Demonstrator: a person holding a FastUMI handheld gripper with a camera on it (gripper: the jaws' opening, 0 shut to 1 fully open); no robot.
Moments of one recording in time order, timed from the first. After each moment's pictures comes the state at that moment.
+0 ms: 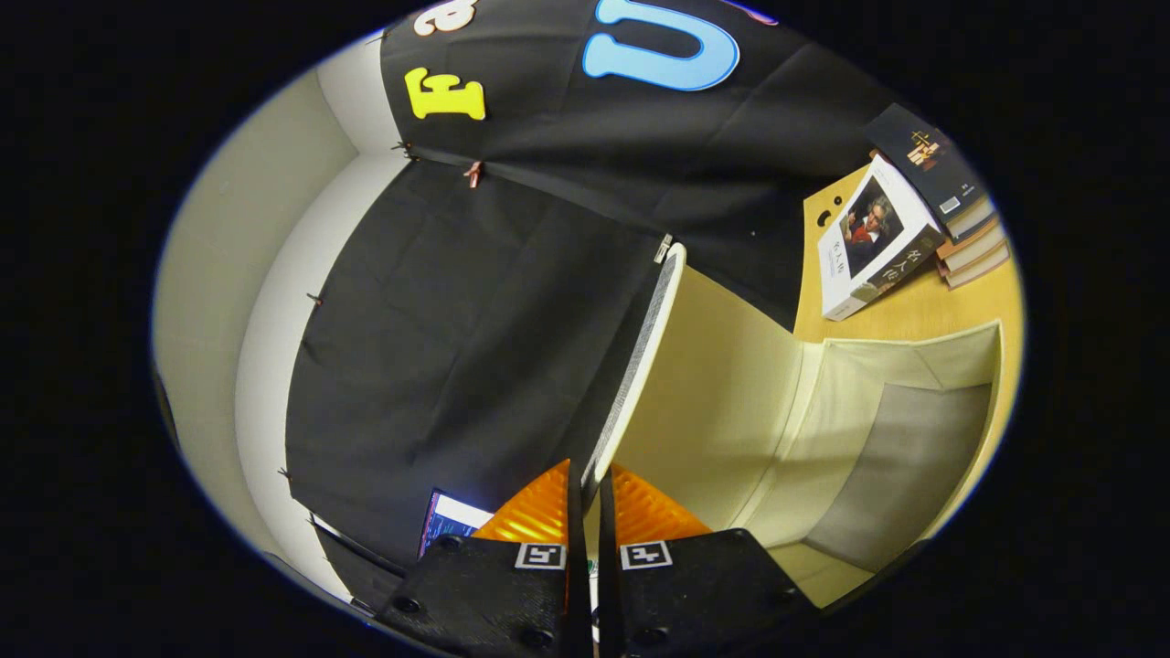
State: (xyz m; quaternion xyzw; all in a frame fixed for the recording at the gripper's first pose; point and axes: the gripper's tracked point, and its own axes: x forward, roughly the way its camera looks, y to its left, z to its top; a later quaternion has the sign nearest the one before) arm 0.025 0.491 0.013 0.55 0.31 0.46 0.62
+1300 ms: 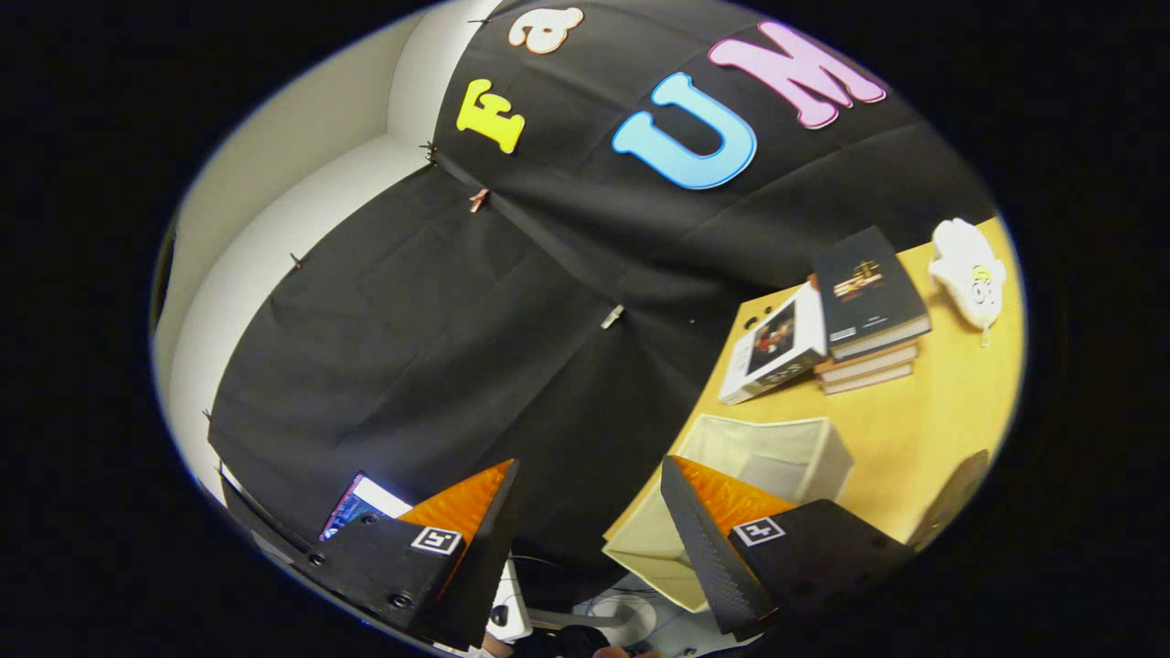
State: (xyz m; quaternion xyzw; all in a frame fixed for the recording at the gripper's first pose) arm 0.012 0.324 -0.022 0.45 0.25 0.35 0.78
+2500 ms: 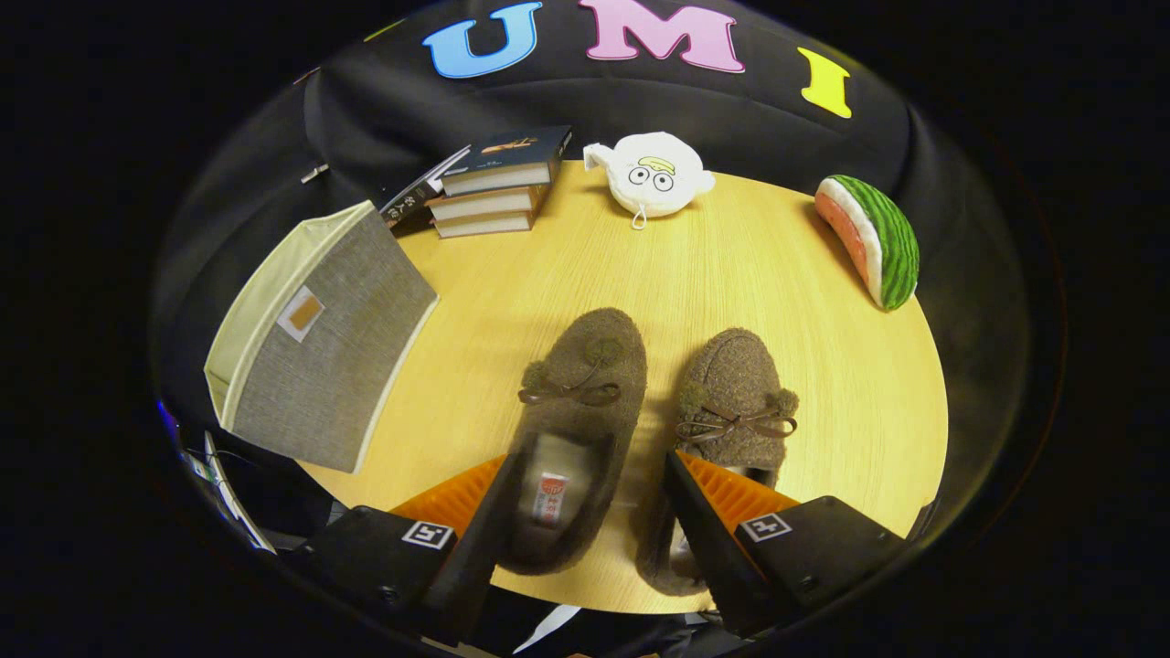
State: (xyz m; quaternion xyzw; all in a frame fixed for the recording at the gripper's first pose) arm -0.090 0.157 -0.344 0.13 0.51 0.07 0.85
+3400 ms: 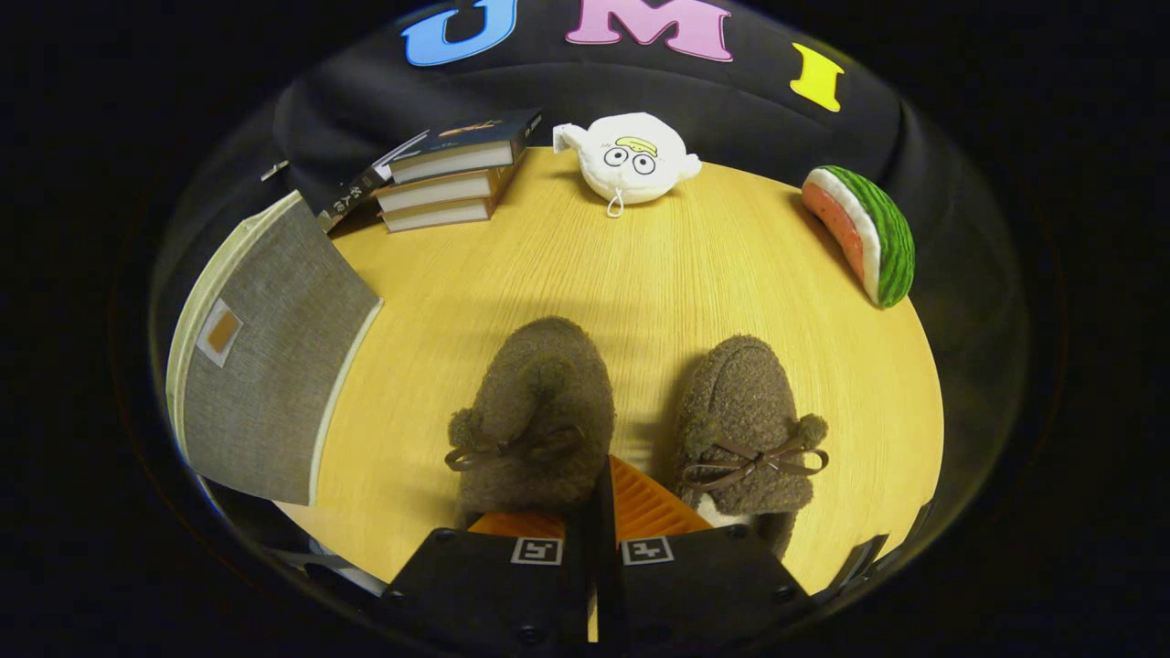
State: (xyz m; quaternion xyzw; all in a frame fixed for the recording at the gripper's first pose) arm -0.066 0.159 -0.354 0.14 0.52 0.01 0.84
